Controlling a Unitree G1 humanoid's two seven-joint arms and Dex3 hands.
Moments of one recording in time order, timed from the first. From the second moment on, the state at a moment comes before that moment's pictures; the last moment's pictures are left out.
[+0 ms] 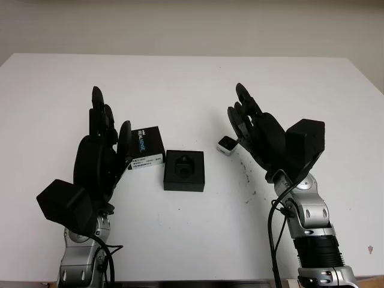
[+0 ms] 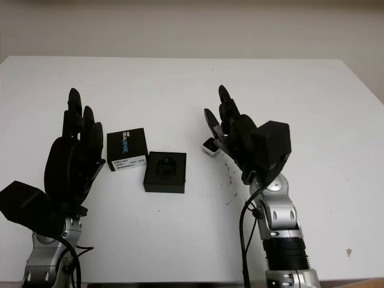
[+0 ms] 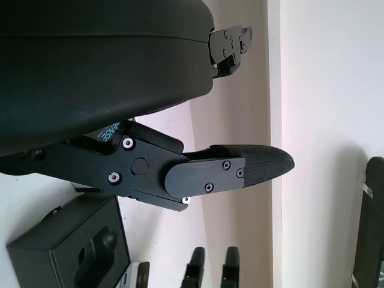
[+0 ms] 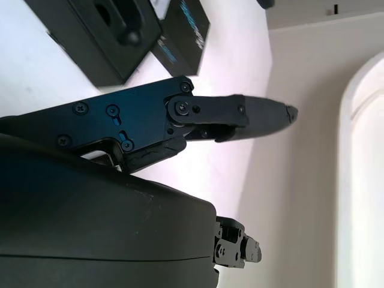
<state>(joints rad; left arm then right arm) -0.03 0.08 0.11 -0.20 -0.08 -0.08 -0.04 -0.42 -0.17 -0.06 0.13 0.12 0.15 0.26</state>
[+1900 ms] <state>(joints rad) -0.07 0.15 0.13 -0.15 -0.08 -0.07 -0.10 -0.97 -0.63 0.42 0.92 -0.70 -0.66 0.22</state>
